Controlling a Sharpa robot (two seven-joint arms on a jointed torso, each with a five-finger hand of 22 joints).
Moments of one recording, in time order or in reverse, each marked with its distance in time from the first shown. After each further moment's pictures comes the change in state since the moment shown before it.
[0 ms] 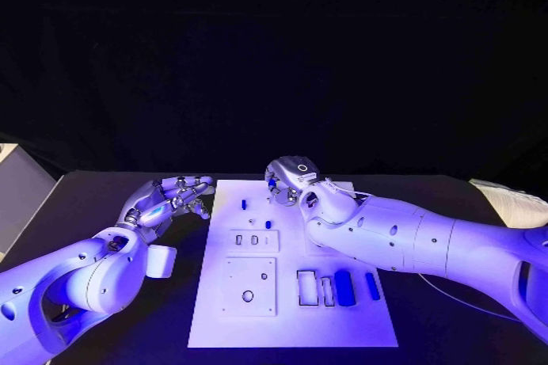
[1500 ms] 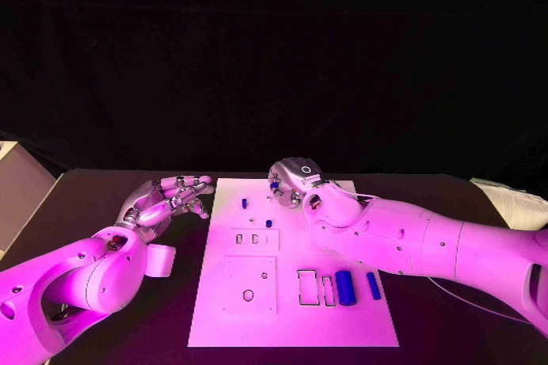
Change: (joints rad) left arm 0.000 -0.002 0.000 -0.004 -0.001 0.000 -0.001; left_hand 0.000 0.000 0.003 -0.003 0.000 -0.004 0.004 0.000 0.001 0.000 0.000 0.000 0.000 0.000 0.000 0.000 0.000 0.000 -0.004 -0.004 0.007 0.002; right arm -0.005 -0.033 -0.002 0.047 -0.027 -0.004 -0.033; right_hand -0.025 -0.025 -0.005 0.000 -0.008 -0.009 0.002 0.000 0.011 0.011 -0.011 -0.006 0.022 0.000 0.000 0.000 -0.006 0.000 0.000 0.000 0.000 -0.002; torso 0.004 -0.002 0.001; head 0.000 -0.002
